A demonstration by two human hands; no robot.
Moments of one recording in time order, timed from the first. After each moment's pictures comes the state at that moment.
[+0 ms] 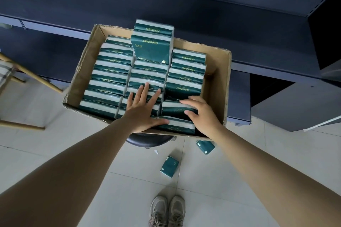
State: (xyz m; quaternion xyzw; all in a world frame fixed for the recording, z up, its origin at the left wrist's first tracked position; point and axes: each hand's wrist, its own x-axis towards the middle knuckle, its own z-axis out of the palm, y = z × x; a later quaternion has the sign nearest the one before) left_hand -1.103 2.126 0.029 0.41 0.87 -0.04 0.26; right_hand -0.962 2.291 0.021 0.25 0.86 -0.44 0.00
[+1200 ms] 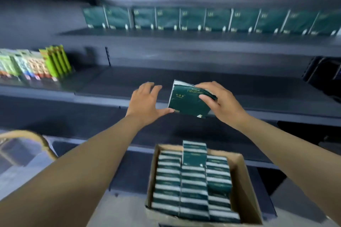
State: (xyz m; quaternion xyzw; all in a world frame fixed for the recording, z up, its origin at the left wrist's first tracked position) left_hand -1.290 2.047 0.418 0.46 0.85 0.19 -0.18; right_hand -1.114 2.216 0.442 0.08 0.91 -0.27 -0.30
